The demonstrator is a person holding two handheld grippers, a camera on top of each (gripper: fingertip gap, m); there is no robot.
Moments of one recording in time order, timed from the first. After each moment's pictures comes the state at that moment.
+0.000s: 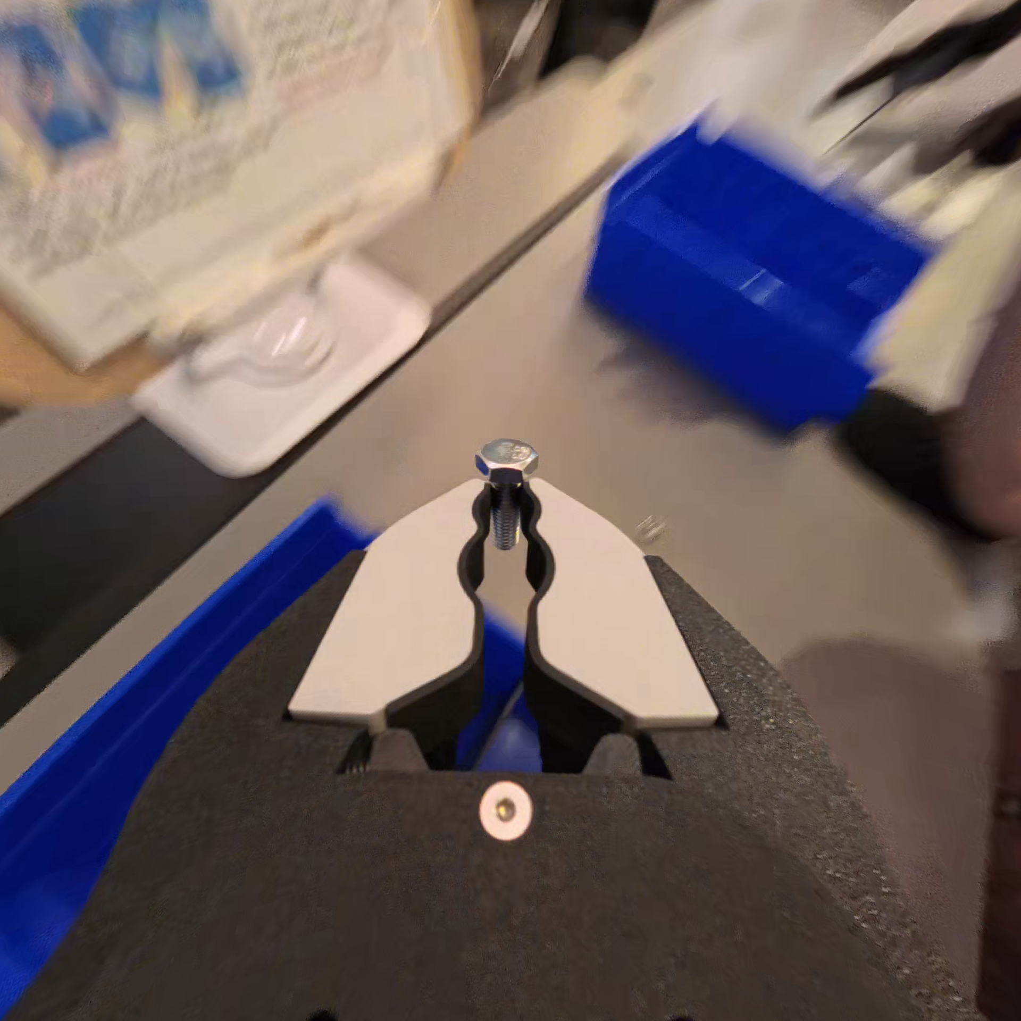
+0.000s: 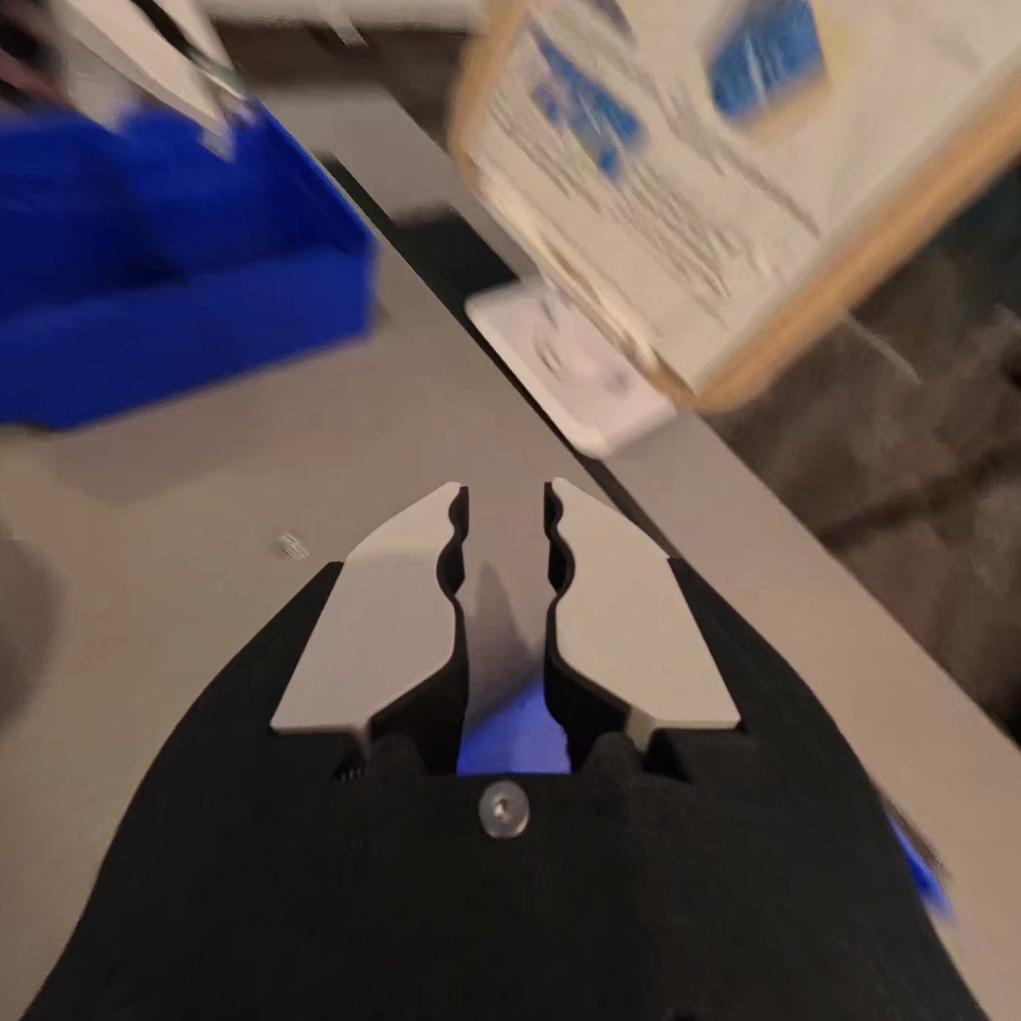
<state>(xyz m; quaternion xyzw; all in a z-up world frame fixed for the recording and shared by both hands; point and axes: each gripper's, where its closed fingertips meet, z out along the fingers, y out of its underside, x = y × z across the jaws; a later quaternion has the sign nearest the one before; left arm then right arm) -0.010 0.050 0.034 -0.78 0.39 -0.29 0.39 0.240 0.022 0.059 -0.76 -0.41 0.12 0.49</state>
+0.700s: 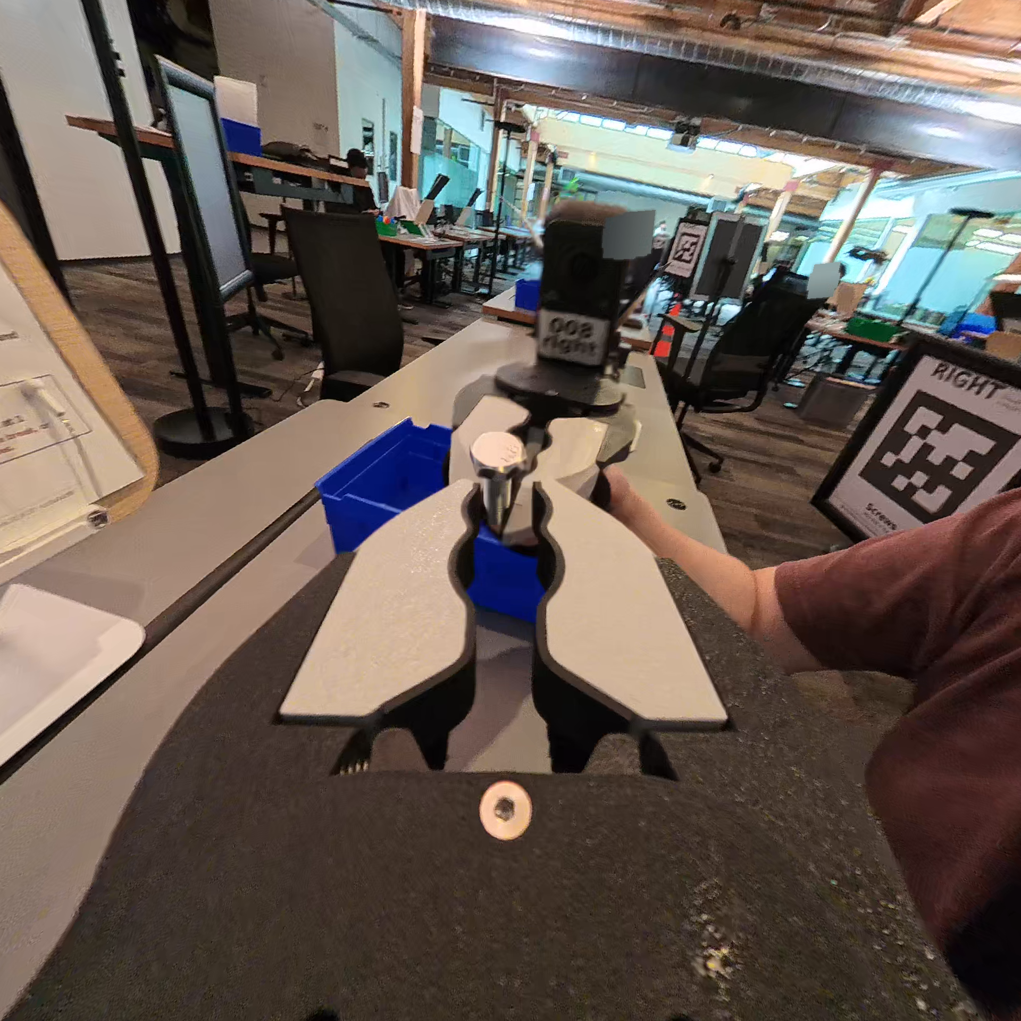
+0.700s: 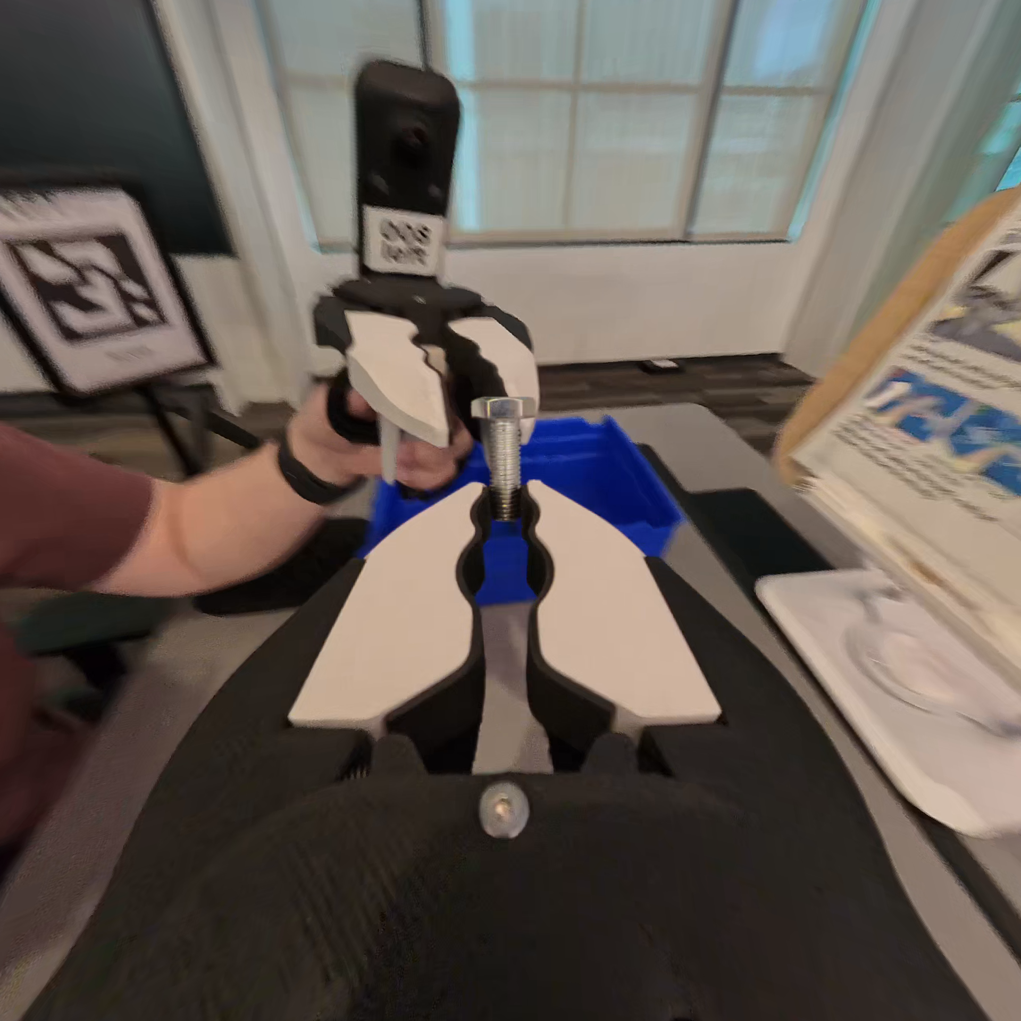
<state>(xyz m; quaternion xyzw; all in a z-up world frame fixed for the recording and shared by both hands) 0.114 -0.053 0.122 -0.58 0.41 -0.49 0.49 0.102 -0.044 0.102 -0.55 -0.47 0.45 0.52</state>
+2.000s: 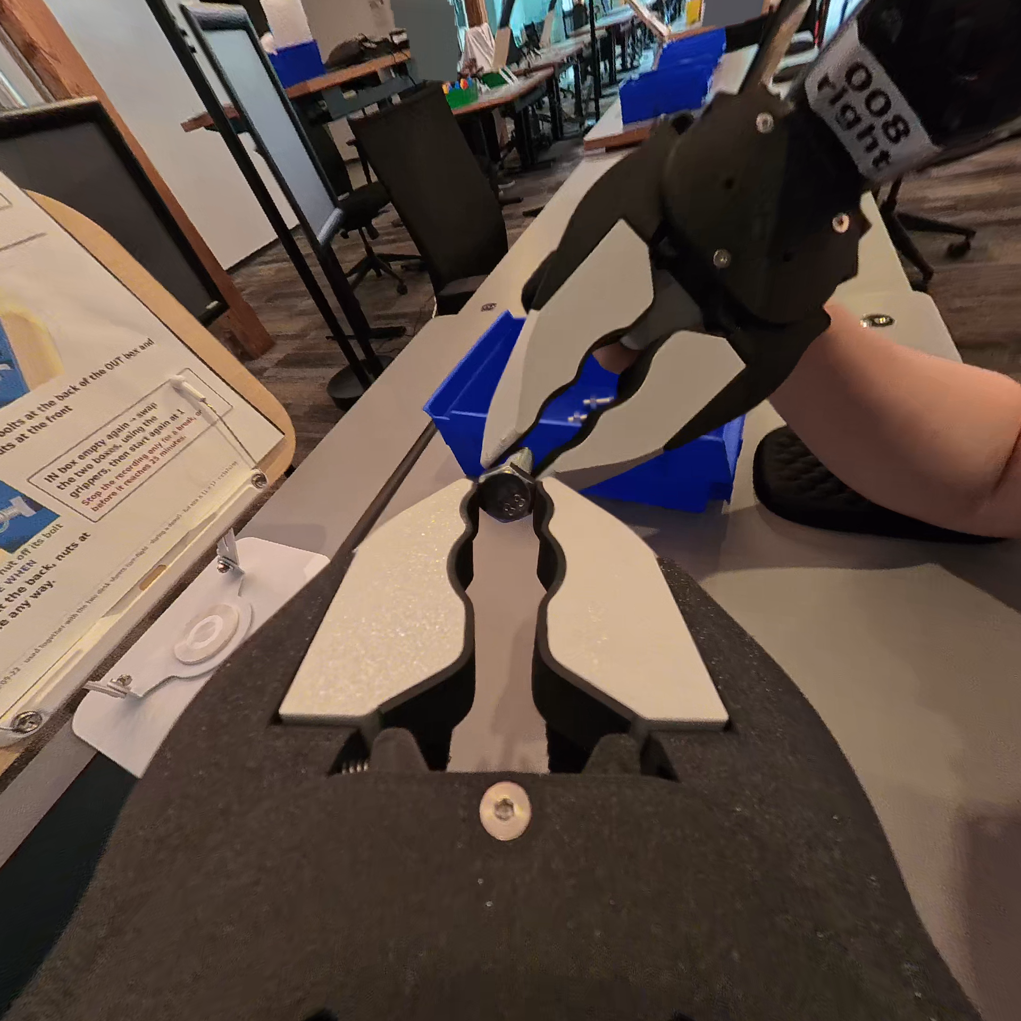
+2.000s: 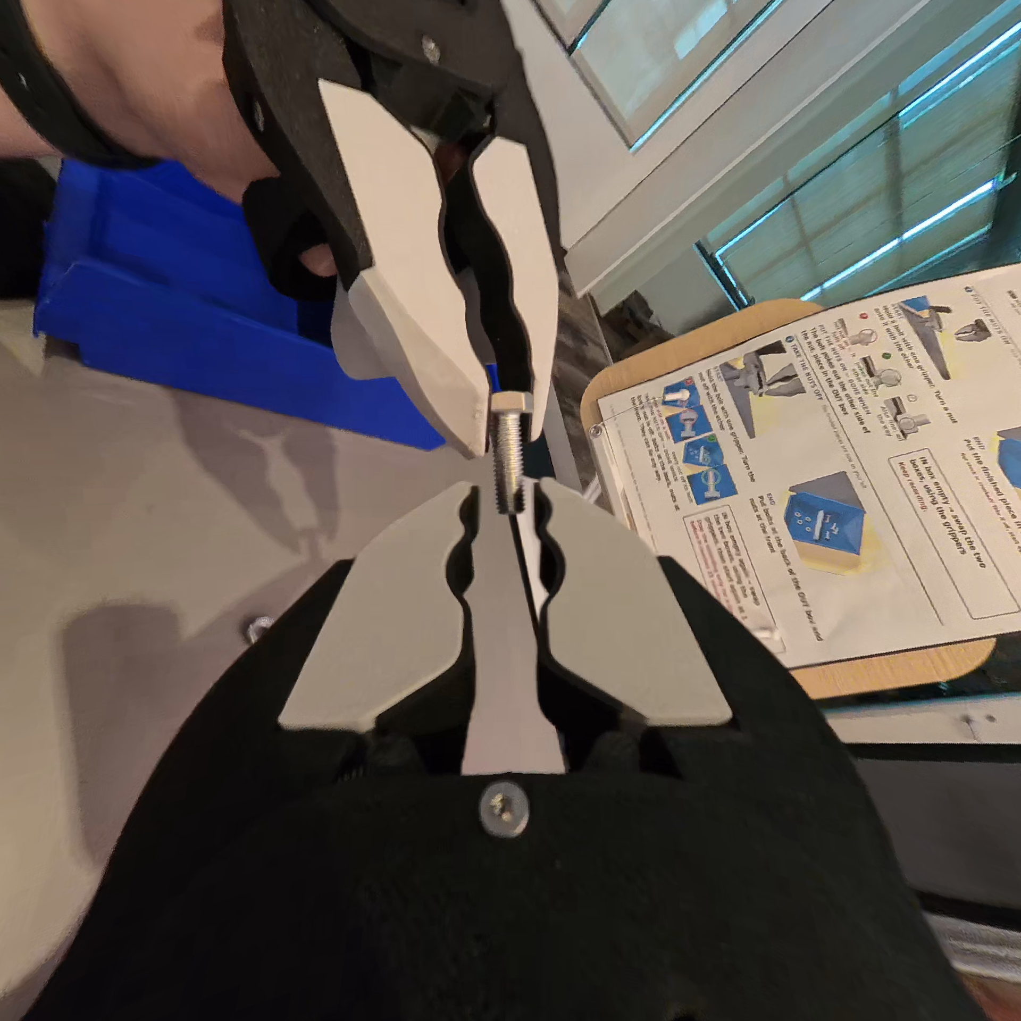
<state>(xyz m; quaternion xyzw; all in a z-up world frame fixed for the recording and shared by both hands) 0.112 -0.045 0.075 -0.60 0.51 -0.28 0.54 0.110 -0.033 0.070 -0.52 -0.62 0.03 0.59</state>
